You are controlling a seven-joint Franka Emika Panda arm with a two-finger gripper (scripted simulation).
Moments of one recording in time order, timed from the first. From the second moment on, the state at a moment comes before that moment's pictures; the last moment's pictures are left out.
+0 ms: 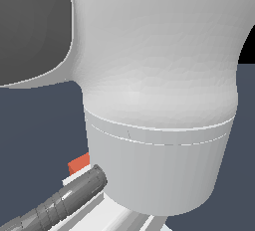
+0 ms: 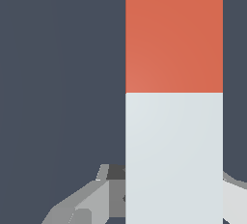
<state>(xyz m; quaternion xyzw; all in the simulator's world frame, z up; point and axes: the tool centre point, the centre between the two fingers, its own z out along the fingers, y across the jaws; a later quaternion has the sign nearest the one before) 0.016 -0.217 0.019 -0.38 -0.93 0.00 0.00</state>
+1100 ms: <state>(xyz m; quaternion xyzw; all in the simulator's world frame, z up) 0.010 -0.185 0.024 -0.40 -0.92 0.00 0.00</state>
